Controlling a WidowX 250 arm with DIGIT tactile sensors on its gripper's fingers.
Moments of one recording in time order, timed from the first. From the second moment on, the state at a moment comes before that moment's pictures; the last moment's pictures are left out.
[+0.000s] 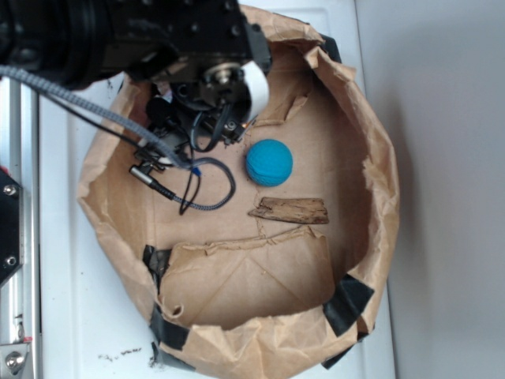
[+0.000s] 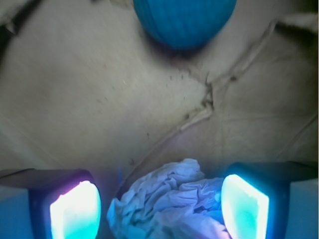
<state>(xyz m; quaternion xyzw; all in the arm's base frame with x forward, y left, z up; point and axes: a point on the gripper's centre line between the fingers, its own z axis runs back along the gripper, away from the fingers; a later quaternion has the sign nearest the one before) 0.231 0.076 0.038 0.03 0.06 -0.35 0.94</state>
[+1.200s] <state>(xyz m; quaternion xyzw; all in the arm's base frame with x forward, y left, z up) 0.210 0.070 0.048 0.03 0.02 -0.38 0.92</state>
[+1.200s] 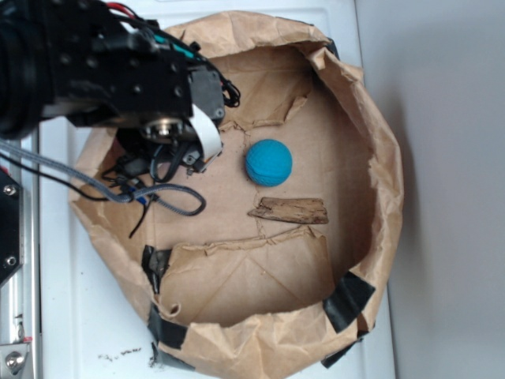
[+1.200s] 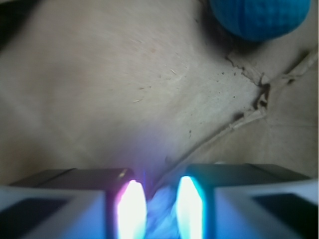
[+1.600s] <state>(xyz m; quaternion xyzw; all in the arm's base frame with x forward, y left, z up) 0.214 0.078 0.072 -0.02 0.01 -0.38 0.93</state>
